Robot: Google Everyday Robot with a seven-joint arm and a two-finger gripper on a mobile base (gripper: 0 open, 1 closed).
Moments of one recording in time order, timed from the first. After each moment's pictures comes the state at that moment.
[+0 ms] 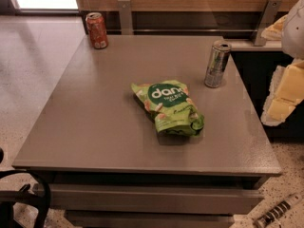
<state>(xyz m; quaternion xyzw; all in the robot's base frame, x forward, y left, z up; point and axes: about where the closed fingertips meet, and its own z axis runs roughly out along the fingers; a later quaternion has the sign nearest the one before) 0.438 -0.214 0.985 -0.60 0.78 -0.05 0.17</state>
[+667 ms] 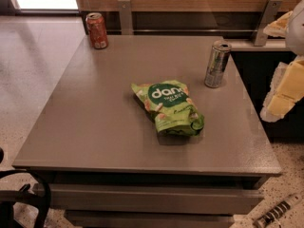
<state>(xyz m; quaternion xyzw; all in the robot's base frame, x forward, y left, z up) 0.445 -0.222 0.987 -0.59 0.78 -0.04 0.20</state>
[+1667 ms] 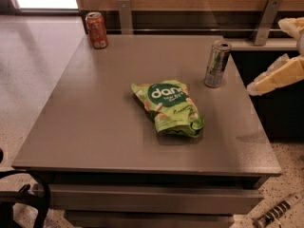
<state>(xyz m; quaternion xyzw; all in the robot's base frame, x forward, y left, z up) 0.520 -0.247 0.976 -0.48 0.75 0.06 0.45</state>
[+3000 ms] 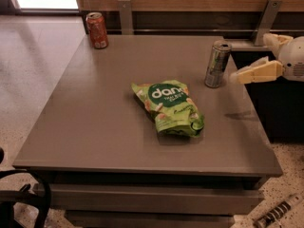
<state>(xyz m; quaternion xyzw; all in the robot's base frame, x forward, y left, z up) 0.588 -0.251 0.934 -0.37 0.73 0.18 0.54</state>
